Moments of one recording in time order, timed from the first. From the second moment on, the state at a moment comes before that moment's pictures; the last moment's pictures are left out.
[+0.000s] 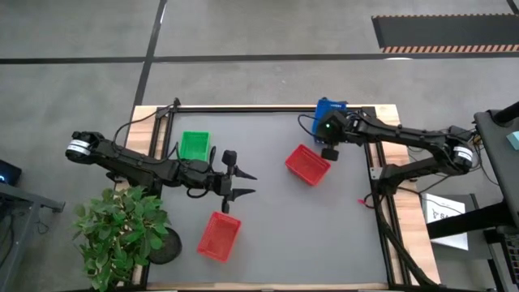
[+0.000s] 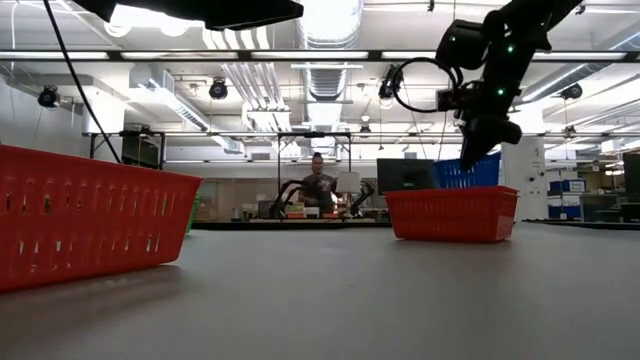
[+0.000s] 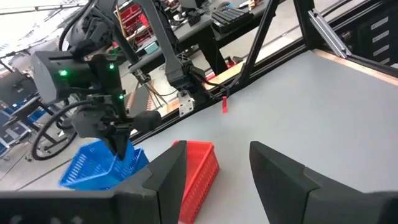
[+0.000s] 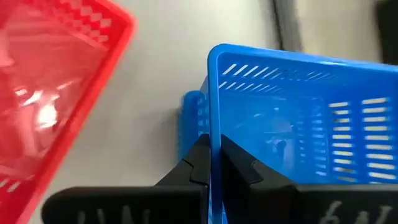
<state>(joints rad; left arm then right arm) -0.20 1.24 0.73 0.36 -0.17 0.48 -0.50 1.25 0.85 -0.66 0.24 -0.43</state>
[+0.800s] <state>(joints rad) -0.20 1.24 0.73 0.36 -0.17 0.48 -0.71 1.25 0.85 -0.63 0.03 -0.44</state>
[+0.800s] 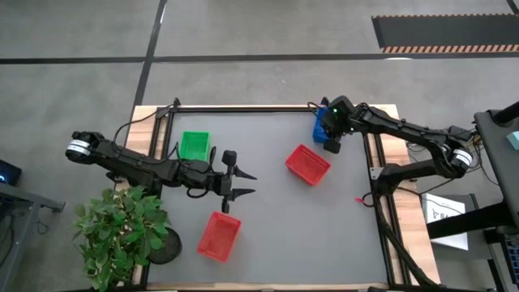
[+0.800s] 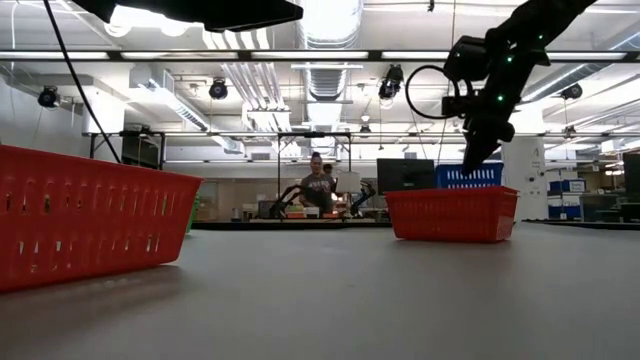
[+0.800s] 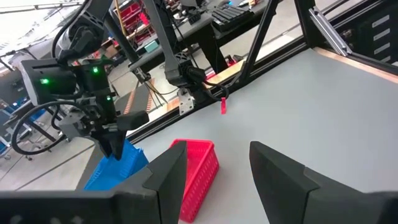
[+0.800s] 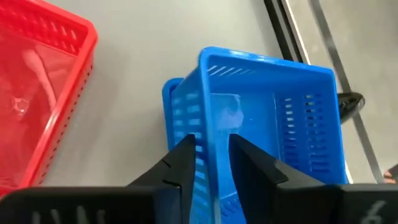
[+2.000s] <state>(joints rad) -0.20 1.24 0.71 0.36 -0.19 0.50 -0.60 1.17 0.84 -0.58 -0.30 -0.11</state>
